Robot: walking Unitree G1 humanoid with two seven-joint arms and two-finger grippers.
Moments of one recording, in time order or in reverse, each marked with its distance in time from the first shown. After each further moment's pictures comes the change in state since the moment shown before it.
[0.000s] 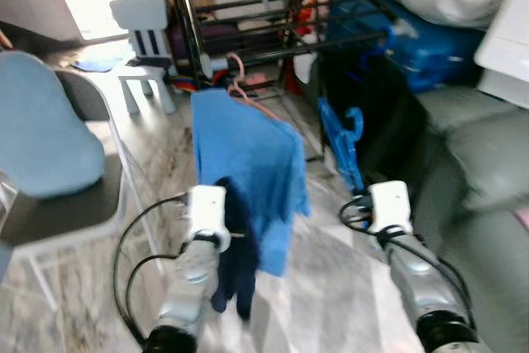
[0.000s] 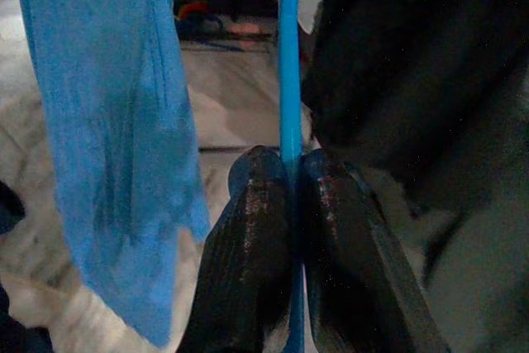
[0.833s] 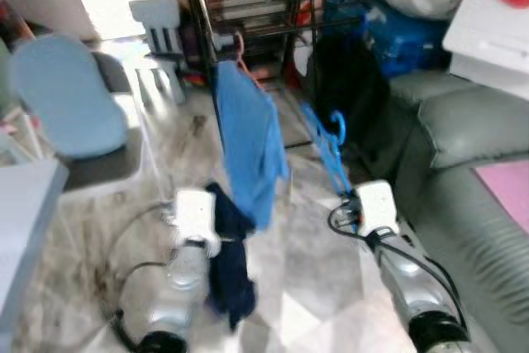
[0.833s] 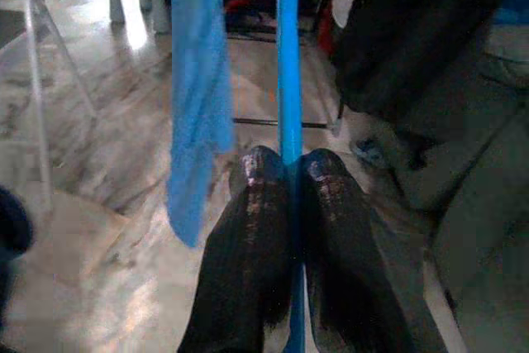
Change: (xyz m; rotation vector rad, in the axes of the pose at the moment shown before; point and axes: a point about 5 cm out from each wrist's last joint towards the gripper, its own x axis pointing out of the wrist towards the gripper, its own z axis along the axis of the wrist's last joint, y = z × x) left arm -0.005 0.008 -0.010 0.014 0.016 0.028; right arm 0.001 0.013 -0.003 -0.028 0.017 0.058
